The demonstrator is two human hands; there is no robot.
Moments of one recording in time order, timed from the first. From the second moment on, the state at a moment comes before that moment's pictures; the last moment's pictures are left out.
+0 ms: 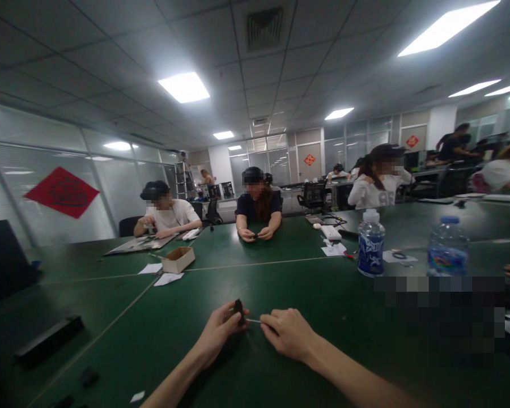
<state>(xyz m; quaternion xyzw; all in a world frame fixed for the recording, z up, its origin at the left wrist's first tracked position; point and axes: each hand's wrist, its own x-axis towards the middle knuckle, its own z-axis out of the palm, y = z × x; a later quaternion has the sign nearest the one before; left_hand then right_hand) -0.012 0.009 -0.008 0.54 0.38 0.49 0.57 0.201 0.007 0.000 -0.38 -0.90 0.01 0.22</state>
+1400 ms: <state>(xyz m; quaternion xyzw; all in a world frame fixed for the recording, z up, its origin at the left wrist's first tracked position) -0.009 0.010 -0.006 0.54 0.38 0.47 0.58 0.205 0.008 -0.002 -0.36 -0.91 -0.01 0.21</state>
